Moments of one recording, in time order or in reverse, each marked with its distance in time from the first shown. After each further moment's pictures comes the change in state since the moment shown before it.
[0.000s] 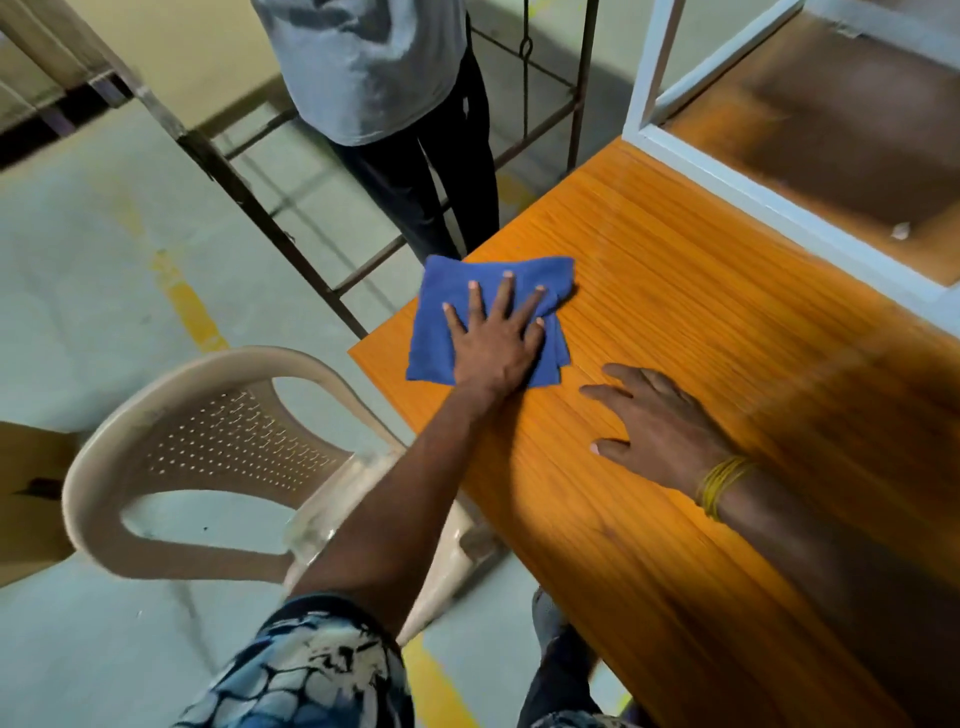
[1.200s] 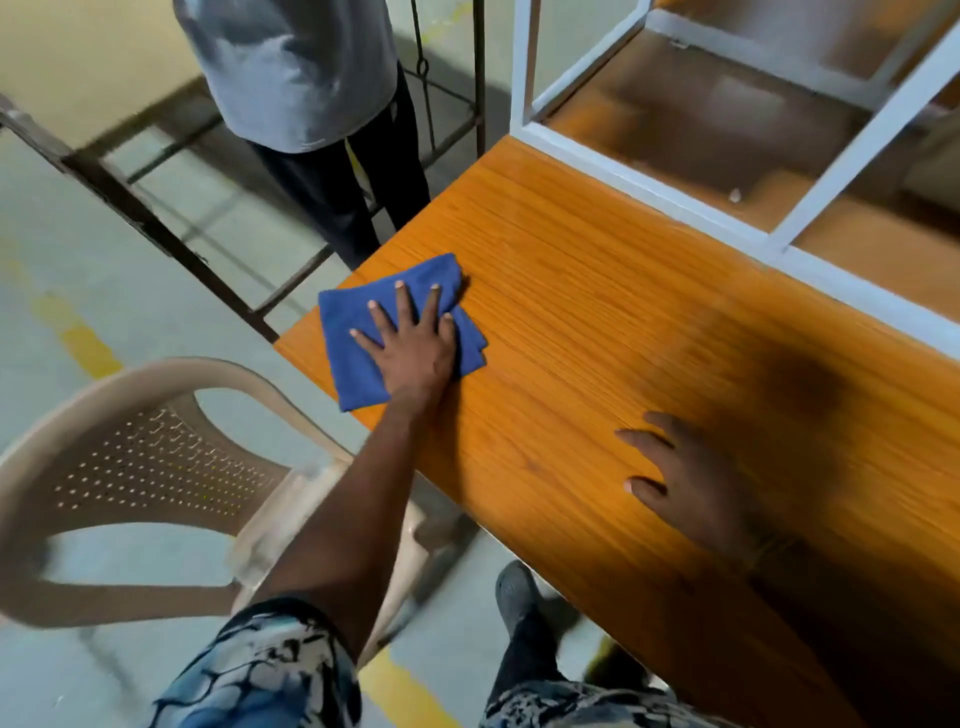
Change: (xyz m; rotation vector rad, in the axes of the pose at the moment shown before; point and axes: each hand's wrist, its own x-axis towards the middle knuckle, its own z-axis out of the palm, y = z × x) left_hand -0.044 0.014 0.009 -0.021 0.053 -0.167; right_hand -0.160 0.040 0.062 0.140 0.121 0.304
